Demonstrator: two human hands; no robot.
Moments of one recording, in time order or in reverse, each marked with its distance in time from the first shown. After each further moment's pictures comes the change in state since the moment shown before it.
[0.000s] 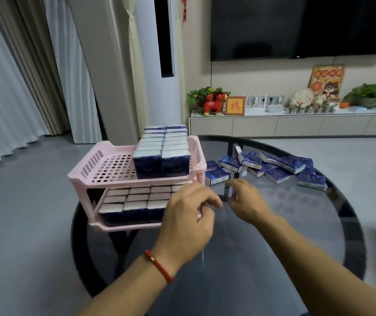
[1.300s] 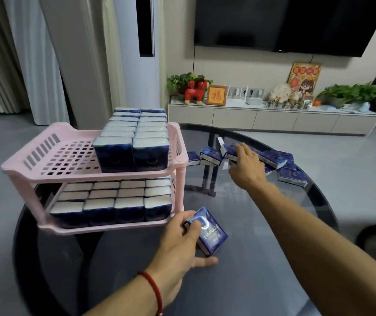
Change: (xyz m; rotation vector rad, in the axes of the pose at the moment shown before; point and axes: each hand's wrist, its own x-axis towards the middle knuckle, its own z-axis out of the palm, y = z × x) left_hand -0.027 -0.017 0.061 -0.901 -0.147 -1.112; right_hand 0.078 0.049 -0.029 -0.222 0.132 0.153
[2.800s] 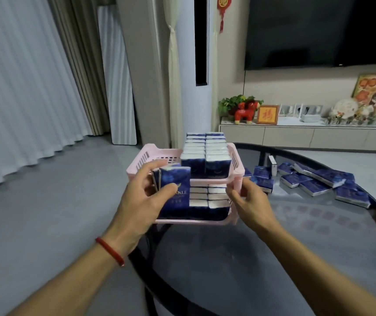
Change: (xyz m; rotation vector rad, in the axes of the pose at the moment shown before) left_hand -0.093 0.112 -0.128 0.340 0.268 0.673; right_hand -0.147 -0.129 -0.028 0.788 -0.095 -0.147
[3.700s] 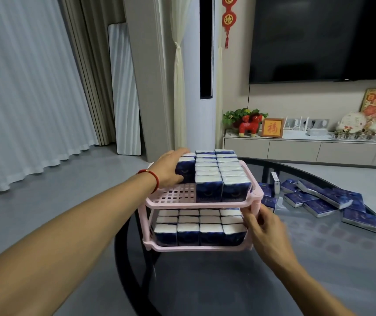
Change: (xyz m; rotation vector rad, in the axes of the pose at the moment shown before) left_hand 0.168 -0.019 0.030 0.930 -0.306 0.078; right_hand -0.006 0.034 -0.021 0.098 0.063 -0.027
